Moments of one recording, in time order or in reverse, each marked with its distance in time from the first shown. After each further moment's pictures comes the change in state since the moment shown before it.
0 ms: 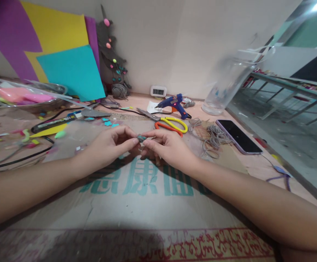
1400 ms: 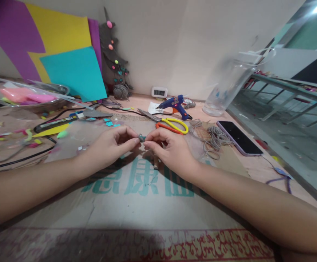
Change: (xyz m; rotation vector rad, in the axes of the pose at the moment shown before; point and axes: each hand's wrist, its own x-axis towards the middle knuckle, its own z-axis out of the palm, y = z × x) left_hand 0.000 0.008 -0.001 0.105 0.053 0.020; right_hand -0.007 -0.011 0.005 -0.395 0.261 -0.319
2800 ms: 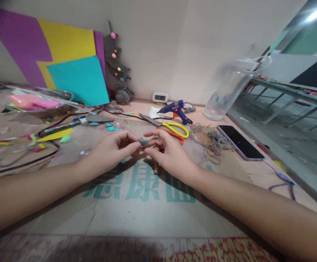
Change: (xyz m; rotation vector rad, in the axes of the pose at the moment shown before) left_hand 0.000 -0.005 0.001 -0.083 -0.013 -0.005; right_hand 0.003 0.012 0.008 0.479 -0.175 0.215
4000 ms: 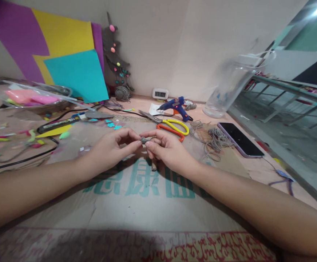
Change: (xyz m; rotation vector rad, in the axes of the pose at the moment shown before) left_hand -0.002 0.002 0.001 0.102 0.001 0.095; right_hand 0.000 0.000 -0.003 0.095 -0.111 0.074
